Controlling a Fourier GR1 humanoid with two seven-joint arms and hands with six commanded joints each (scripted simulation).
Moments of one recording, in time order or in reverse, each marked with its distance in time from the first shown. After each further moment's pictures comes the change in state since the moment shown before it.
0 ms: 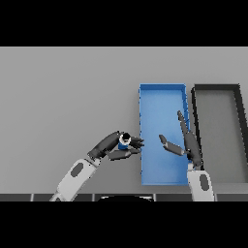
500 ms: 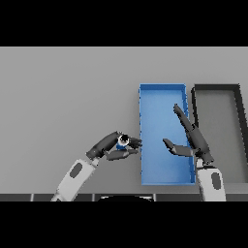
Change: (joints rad) left arm 0.023 -0.013 0.034 0.008 -0.047 -0.044 -0.021; right arm -0.058 -0.097 -0.020 -0.188 -0.262 0.204 -0.058
